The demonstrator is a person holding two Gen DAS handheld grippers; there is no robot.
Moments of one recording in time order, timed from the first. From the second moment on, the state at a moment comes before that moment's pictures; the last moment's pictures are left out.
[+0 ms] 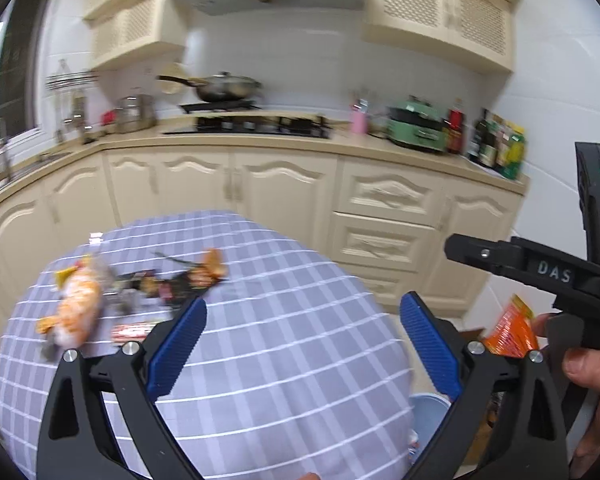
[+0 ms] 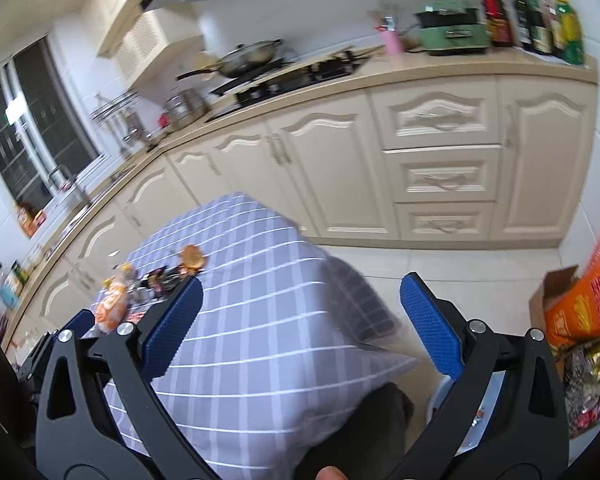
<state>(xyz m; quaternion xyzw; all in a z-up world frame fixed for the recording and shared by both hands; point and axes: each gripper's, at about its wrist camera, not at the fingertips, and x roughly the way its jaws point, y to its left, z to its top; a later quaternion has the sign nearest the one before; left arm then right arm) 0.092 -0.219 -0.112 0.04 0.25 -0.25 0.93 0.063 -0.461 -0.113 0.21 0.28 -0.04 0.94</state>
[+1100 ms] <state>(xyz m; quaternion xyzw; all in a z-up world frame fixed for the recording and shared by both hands) 0.250 -0.052 -0.179 0.09 0.33 -0.03 0.94 0.274 -0.309 -0.180 0.10 0.39 0.07 0.91</state>
